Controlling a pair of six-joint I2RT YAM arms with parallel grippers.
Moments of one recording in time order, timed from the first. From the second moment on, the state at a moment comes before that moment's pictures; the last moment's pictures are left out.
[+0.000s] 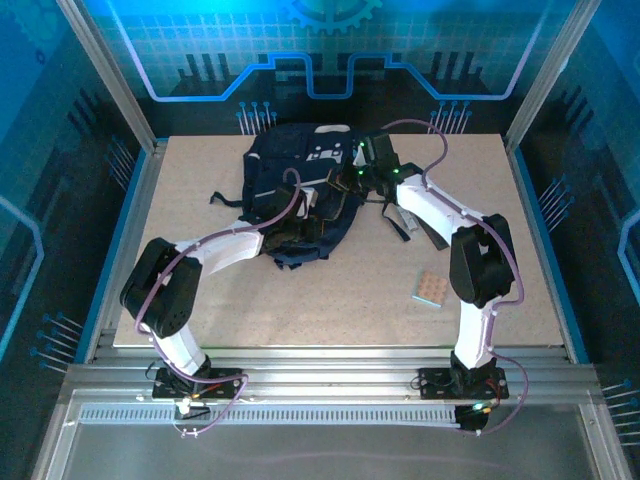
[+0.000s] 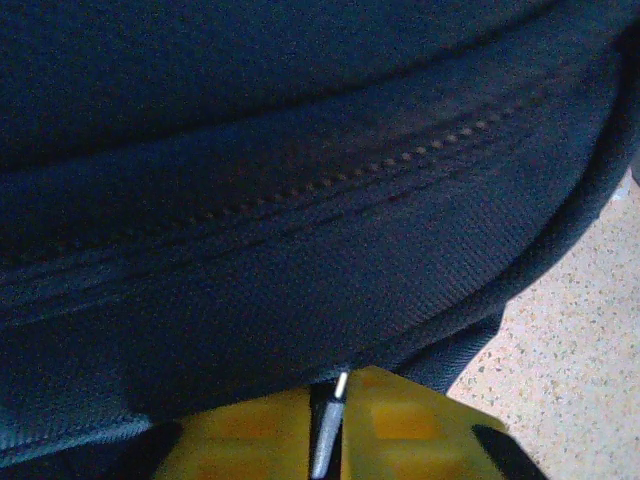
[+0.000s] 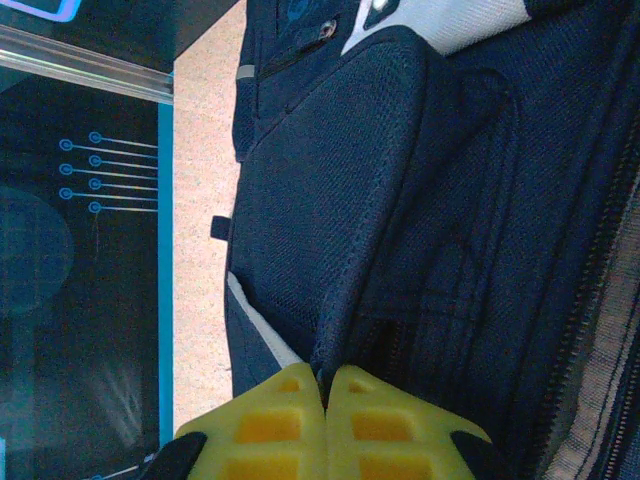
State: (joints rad) left arm -0.50 1.71 1.08 -0.17 0.13 -0.42; right arm 0.43 1.94 1.60 -0.35 -0.39 0.85
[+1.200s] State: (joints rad) left arm -0.41 1.71 1.32 -0.63 0.14 -0.16; right arm 0.44 1.94 1.60 -0.39 -0.39 0.75
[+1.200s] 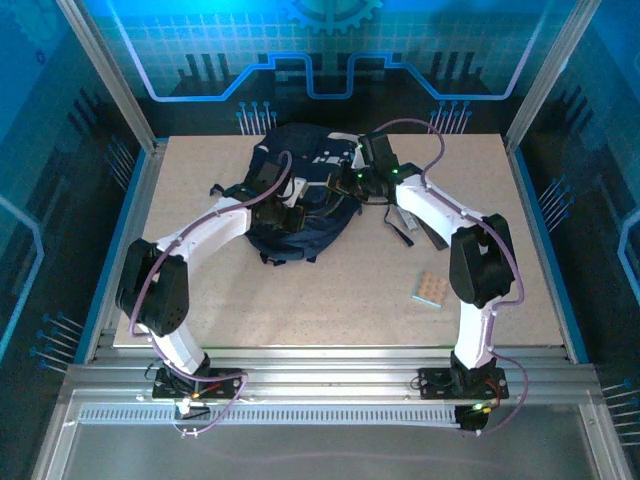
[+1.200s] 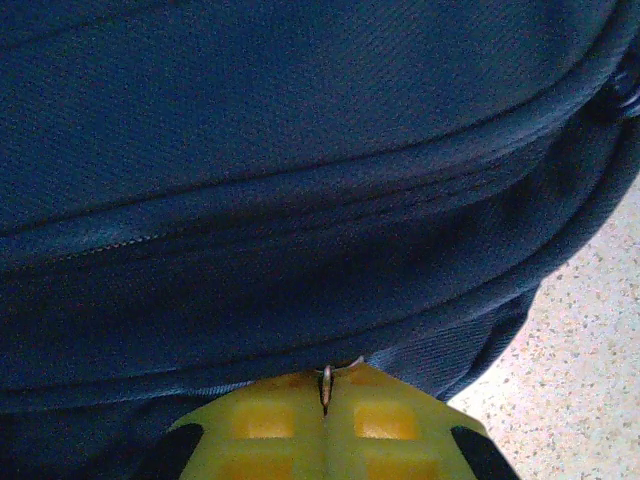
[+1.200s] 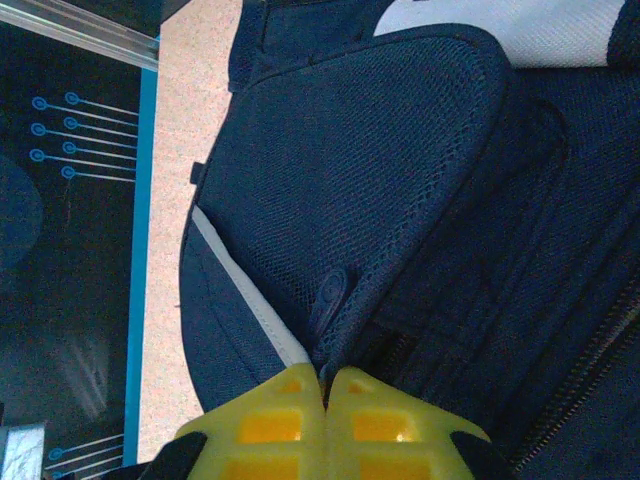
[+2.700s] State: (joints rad) left arm -0.64 1.67 1.31 -0.55 0.15 -0.57; right arm 0.38 1.72 1.11 -0.18 -0.51 0.98
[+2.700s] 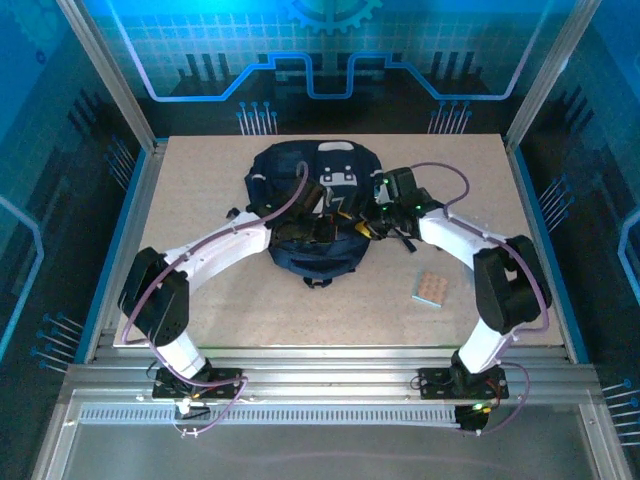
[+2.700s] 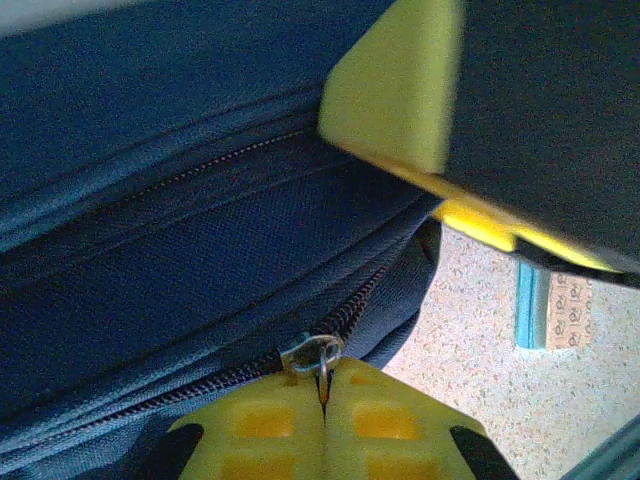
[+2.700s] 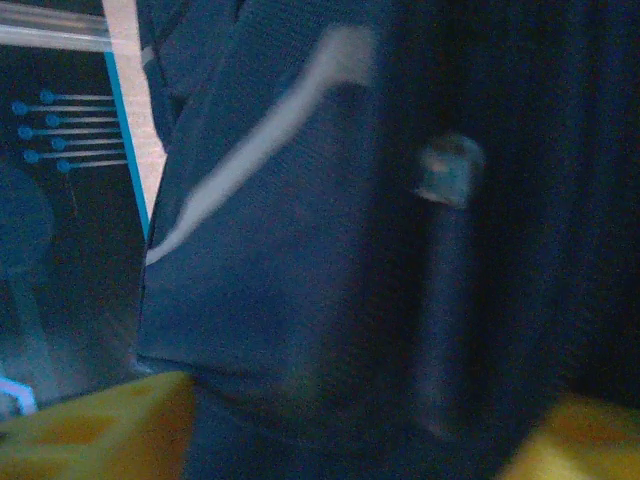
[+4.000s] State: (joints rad) left arm -0.38 1.40 1.01 -0.57 0.04 -0.50; right arm 0.35 1.87 1.43 -0.32 -0.60 0.81
